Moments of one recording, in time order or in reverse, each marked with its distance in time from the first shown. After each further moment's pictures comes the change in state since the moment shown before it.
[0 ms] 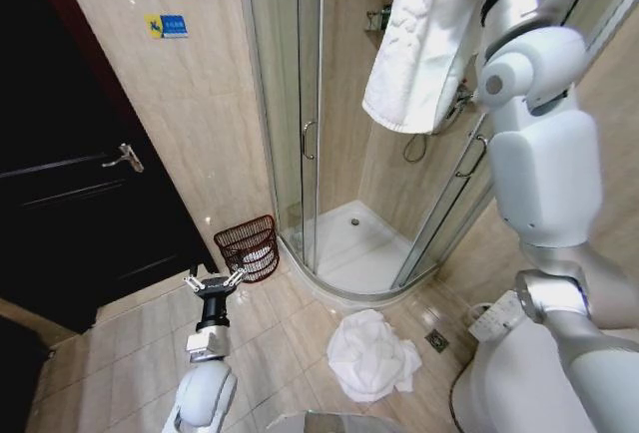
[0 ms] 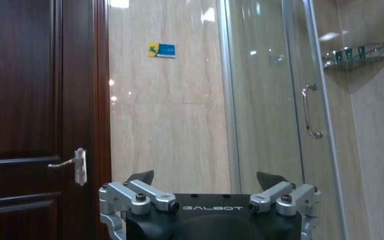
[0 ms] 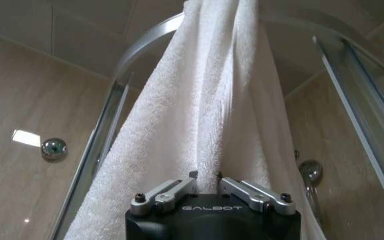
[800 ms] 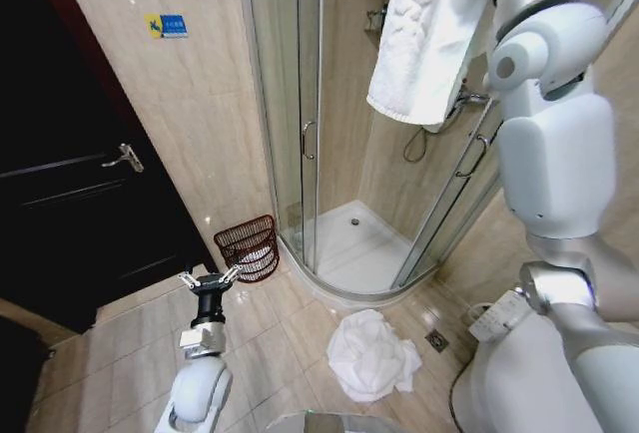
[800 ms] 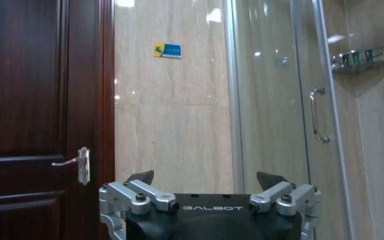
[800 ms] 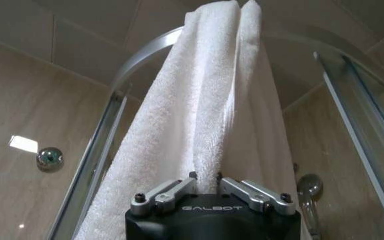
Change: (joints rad) left arm -0.007 0.018 -0.025 -0.014 -0.051 0.012 0.007; right arm 0.077 -0.008 -0.015 -0.034 0.002 0.006 -0.009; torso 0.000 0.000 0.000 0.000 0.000
